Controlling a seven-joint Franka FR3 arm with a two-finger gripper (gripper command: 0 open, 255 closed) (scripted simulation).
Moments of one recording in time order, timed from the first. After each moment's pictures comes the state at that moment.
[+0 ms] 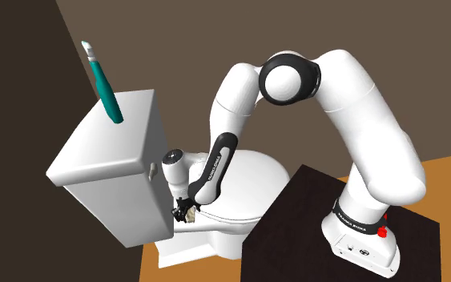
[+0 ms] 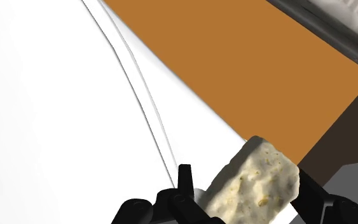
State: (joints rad) arm 0.24 0.75 0.21 -2.01 -0.47 2.67 0.94
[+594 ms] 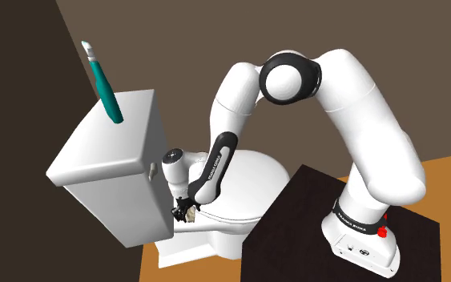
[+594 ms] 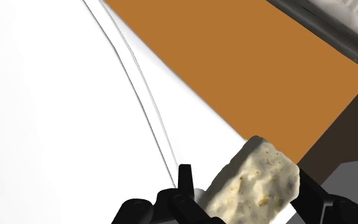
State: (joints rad) arm 0.24 0.74 0.21 -2.01 -0.47 2.67 0.94
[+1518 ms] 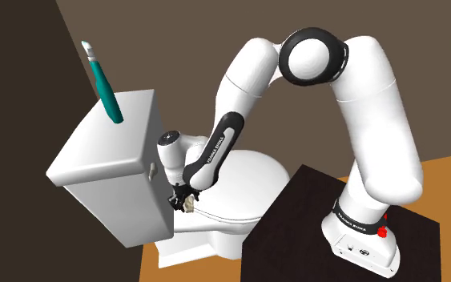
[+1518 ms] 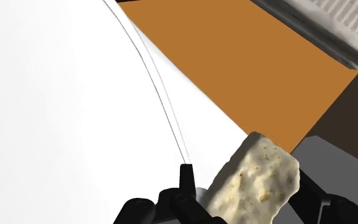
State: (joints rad) arm 0.18 0.57 0.28 -2.08 -0.40 2.56 0.89
